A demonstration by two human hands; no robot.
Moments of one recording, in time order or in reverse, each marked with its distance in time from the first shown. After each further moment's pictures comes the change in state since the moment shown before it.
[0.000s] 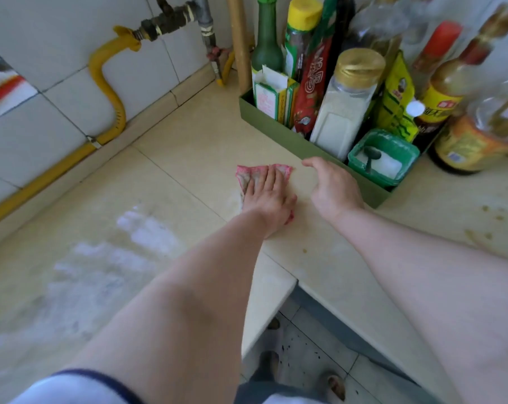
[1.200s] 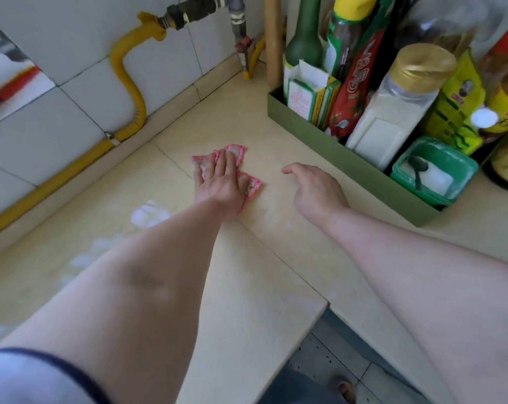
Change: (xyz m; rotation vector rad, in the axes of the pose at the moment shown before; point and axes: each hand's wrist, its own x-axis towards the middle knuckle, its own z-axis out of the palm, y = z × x) left_hand 0.019 -0.122 -0.033 0.188 0.155 -0.274; right_hand 0.036 -0.049 0.044 -0.005 -0.151 -0.164
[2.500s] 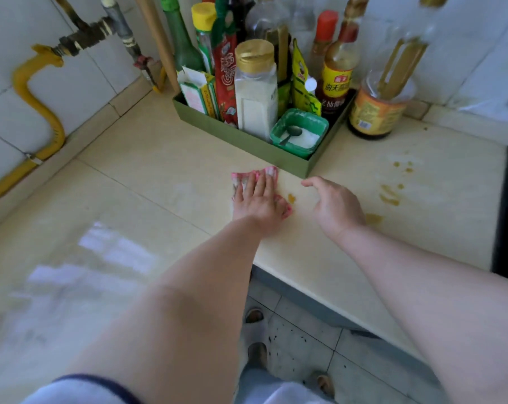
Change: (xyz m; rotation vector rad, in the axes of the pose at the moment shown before) left_hand -0.120 0.205 0.032 -0.041 -0.107 0.356; right_hand -0.174 0.117 -0.055 0.028 0.166 0.357
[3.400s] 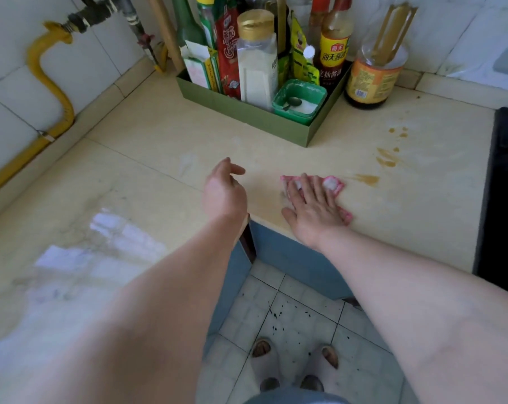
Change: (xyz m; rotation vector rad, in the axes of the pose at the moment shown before) left_hand -0.093 -0.027 -0.017 -0.770 0.524 -0.321; right_hand -0.070 -0.010 0.058 -0.274 -0.294 -0.039
